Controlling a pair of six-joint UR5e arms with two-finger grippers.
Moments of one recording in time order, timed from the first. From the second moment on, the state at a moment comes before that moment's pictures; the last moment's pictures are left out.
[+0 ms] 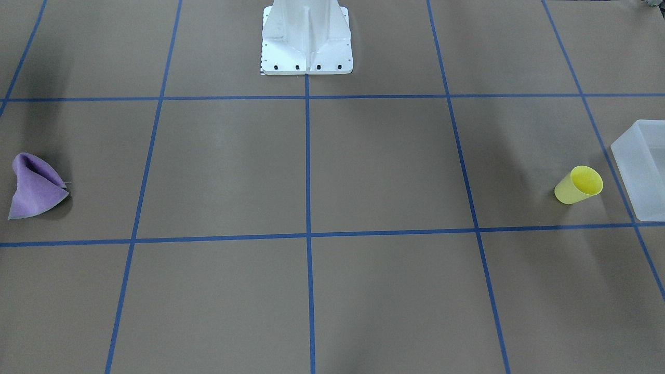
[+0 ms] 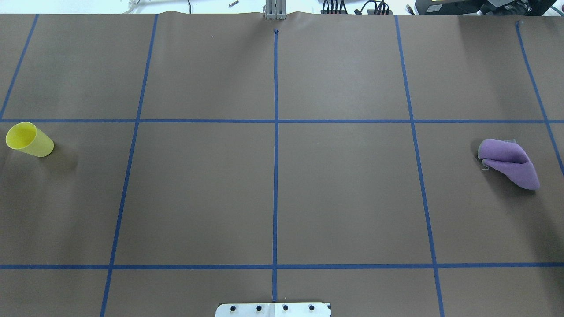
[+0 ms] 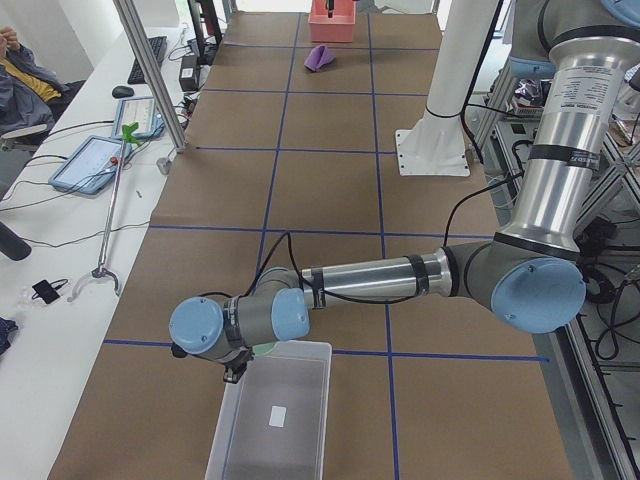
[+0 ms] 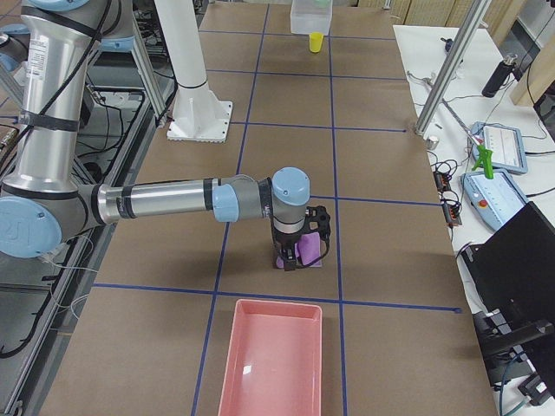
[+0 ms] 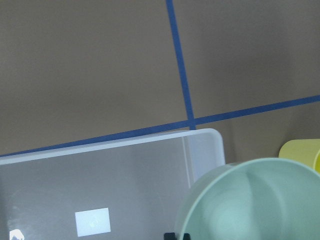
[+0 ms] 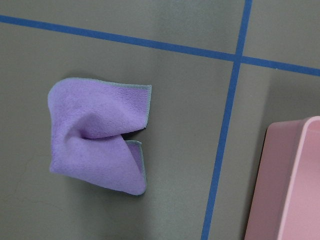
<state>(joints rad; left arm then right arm) -1.68 -1.77 -1.11 -1.61 -2.52 0.41 1.43 -1.77 1.88 -1.55 2.35 0.03</state>
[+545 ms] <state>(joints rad) -1.68 -1.75 -1.02 -1.77 -2.52 0.36 1.42 -1.76 1.87 -1.55 2.35 0.03</state>
